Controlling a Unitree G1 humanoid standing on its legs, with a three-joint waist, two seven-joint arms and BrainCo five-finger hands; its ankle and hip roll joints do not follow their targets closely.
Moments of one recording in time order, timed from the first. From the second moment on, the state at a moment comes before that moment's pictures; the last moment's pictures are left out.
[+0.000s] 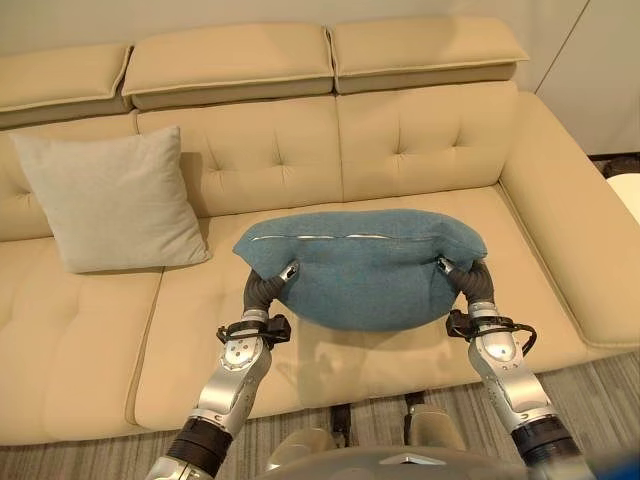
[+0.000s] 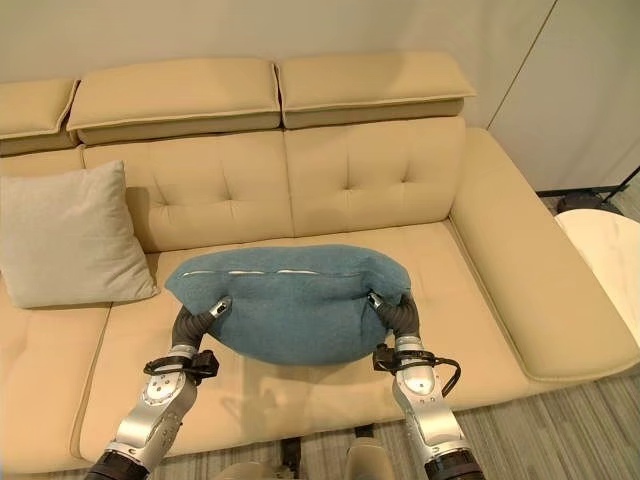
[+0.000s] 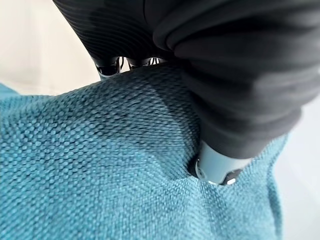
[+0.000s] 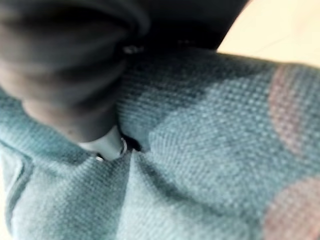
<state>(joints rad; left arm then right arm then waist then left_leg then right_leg) 0.03 0.30 -0.28 0.16 -0.48 -0.17 0.28 0.00 -0.26 0.20 0.15 0.21 -0.17 -0.24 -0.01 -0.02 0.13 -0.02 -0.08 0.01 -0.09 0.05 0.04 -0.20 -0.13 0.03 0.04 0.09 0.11</state>
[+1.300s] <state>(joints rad) -0.92 0.41 -0.34 0.58 -0.42 -0.24 0.57 -0.94 -0.43 0.35 0.55 0.13 -0.14 -0.58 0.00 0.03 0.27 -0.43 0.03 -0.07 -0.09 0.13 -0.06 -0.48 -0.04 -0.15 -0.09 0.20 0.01</state>
